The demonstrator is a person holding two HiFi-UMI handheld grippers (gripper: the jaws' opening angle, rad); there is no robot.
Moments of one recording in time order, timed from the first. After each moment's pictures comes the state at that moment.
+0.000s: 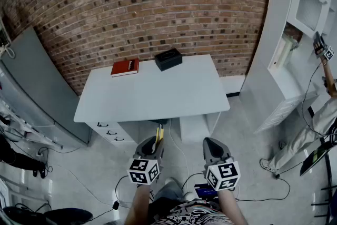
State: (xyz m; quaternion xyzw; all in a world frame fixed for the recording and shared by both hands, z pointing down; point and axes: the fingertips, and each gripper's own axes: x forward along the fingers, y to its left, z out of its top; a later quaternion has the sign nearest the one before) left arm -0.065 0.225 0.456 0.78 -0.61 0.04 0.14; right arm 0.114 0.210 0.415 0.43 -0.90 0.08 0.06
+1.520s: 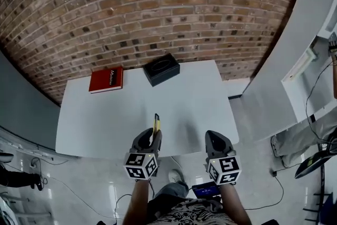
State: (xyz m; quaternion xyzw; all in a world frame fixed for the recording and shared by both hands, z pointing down) left arm -0.149 -0.091 0.491 0.77 -0.60 0.03 0.19; right arm 0.045 -0.106 0.457 0.46 -0.87 0.10 0.13
